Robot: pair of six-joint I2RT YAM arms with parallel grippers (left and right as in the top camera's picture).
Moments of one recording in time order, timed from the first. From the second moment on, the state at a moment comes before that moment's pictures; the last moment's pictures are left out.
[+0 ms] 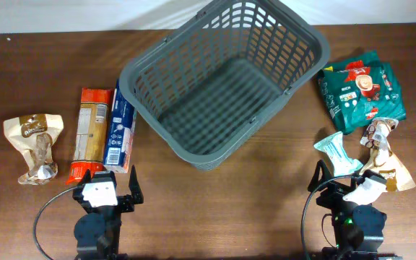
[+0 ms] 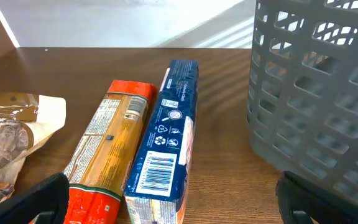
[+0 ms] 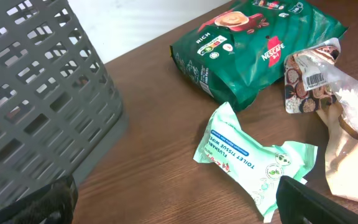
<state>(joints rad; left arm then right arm) 0.02 0.02 0.11 -0.34 -0.06 -0.01 -0.08 0.01 0.14 -0.45 0.06 0.41</state>
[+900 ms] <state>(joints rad) 0.02 0.01 0.11 -0.33 -0.06 -0.01 -0.08 1.27 1.84 -1.19 -0.29 0.09</state>
